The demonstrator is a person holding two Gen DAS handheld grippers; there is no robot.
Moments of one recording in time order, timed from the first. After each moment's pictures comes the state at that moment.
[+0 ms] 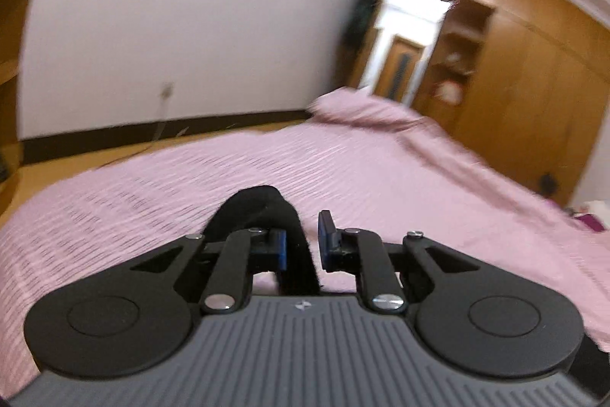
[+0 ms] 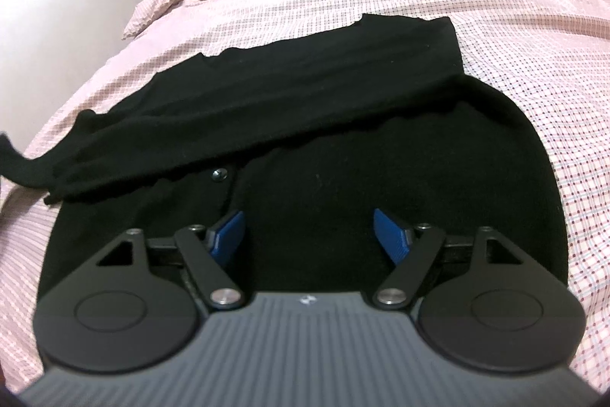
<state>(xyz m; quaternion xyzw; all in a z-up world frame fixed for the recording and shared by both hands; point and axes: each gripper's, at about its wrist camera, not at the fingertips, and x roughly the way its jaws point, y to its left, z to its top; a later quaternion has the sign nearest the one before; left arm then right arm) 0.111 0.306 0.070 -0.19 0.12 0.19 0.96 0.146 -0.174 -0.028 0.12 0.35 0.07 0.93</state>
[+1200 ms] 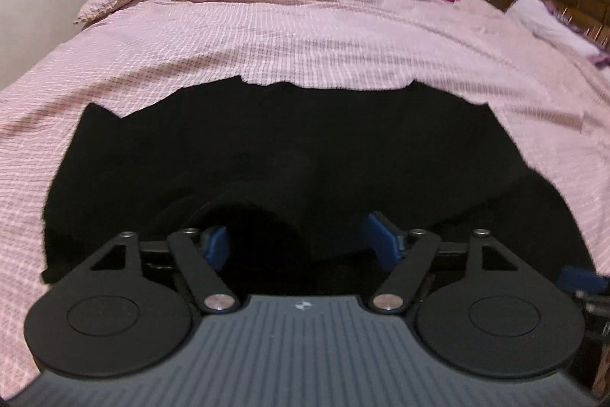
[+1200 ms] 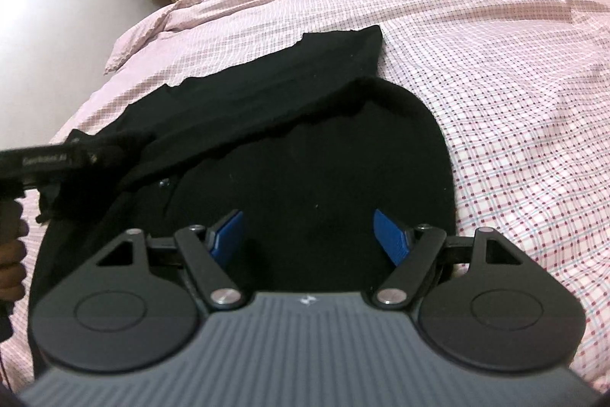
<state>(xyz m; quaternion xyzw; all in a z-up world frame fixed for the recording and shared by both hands) 0.146 0.011 0.000 0.00 0.34 -0.08 0.94 0.118 -0.233 -0.036 0.16 0.32 0.04 0.93</state>
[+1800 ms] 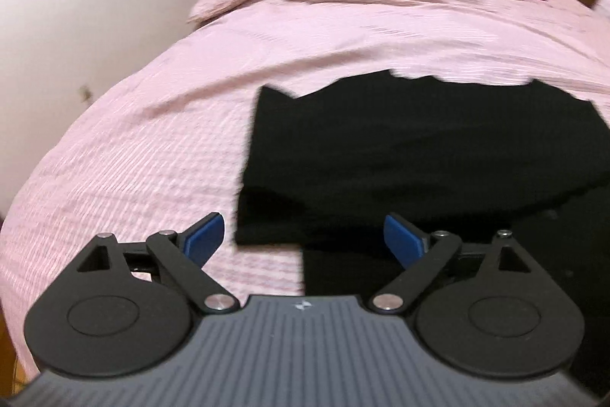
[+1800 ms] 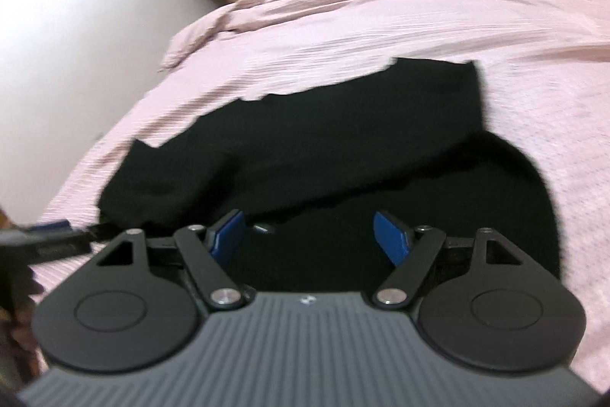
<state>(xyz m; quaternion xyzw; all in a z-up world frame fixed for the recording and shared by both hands) 0.103 0.098 0.021 0.03 0.34 0.10 0.94 0.159 -0.182 0.006 0.15 0.31 0.14 0.93</state>
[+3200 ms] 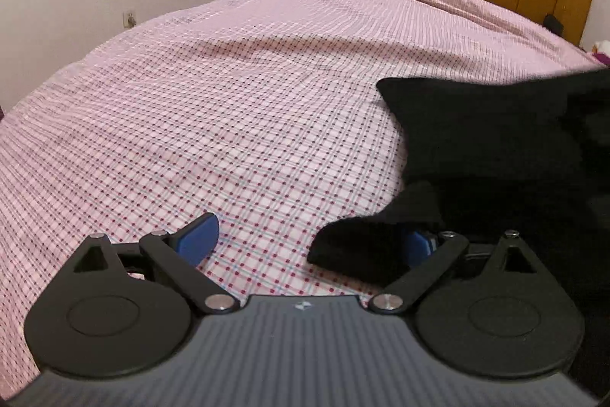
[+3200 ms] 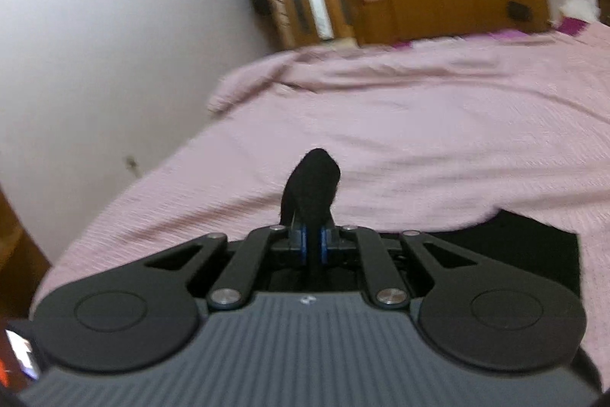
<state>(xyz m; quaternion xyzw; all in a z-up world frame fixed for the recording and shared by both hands) 0.155 0.166 -0.021 -0.09 0.34 0.17 0.92 0.256 -0.122 0.106 0.10 0.25 0.17 0.95</state>
